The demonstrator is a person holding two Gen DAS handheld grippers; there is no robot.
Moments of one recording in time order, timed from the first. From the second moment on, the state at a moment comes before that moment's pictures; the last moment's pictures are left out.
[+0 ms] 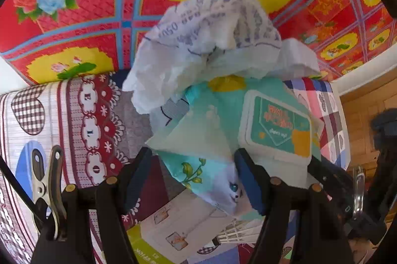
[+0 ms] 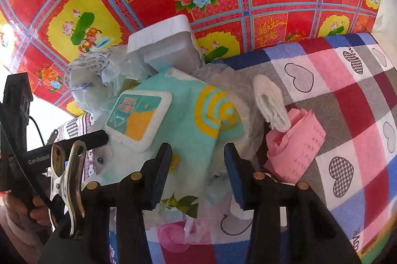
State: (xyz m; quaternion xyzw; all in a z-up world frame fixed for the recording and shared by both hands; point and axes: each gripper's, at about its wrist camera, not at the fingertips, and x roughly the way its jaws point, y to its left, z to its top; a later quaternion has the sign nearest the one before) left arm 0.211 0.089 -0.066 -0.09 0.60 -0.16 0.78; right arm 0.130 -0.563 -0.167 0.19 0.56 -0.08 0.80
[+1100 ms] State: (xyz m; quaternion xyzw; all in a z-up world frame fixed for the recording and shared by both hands) left arm 0.216 0.060 -0.086 -0.13 0.59 -0.15 0.78; right arm 0.145 -0.573 -0.191 0.20 0.58 -0.09 0.79
